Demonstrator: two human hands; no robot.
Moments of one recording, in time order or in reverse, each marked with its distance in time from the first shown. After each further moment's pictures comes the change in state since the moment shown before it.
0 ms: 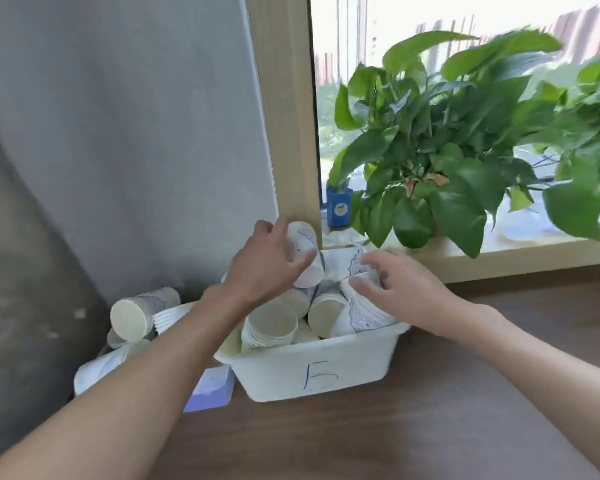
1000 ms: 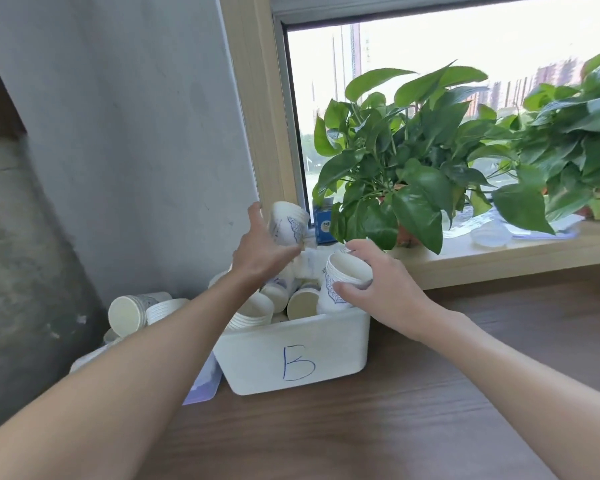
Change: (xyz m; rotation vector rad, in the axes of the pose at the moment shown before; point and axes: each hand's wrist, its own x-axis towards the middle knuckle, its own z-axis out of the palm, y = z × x) left_hand -0.012 0.034 0.016 -0.370 0.197 -0.128; right_hand -0.046 0.009 0.008 0.309 0.221 -0.126
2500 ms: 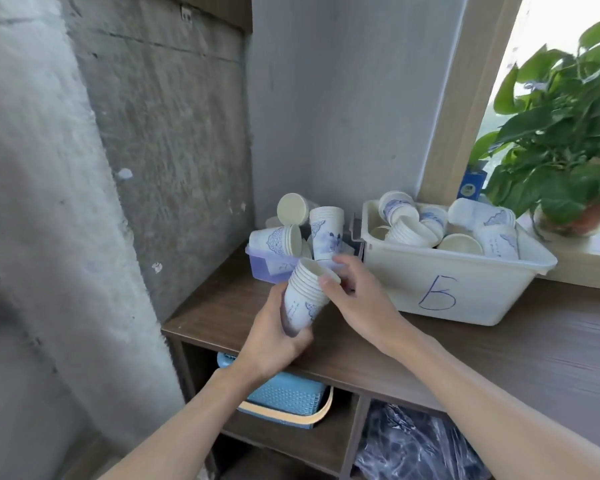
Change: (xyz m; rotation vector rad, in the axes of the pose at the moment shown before) left_hand -0.249 -0.211 -0.093 -0.245 0.099 -0.113; right_hand -0.086 -0.118 0.216 0.330 -0.369 0.003
